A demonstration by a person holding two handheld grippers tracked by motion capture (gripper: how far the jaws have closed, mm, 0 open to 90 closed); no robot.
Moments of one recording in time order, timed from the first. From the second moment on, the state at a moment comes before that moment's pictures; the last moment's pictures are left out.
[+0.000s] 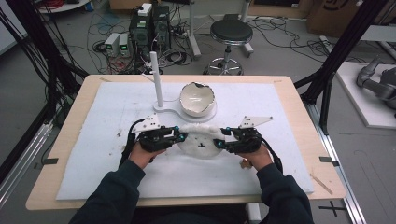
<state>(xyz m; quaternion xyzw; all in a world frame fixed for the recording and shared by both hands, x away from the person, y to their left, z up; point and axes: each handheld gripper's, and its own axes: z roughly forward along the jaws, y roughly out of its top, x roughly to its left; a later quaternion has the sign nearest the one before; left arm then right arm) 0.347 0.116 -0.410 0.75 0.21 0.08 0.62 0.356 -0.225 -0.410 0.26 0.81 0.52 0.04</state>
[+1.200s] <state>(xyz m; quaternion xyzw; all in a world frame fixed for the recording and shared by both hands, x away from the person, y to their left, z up) 0.361 0.226 -0.412 0.72 0.40 0.20 0.53 0.392 -0.210 -0.300 0.20 0.85 0.44 0.22</state>
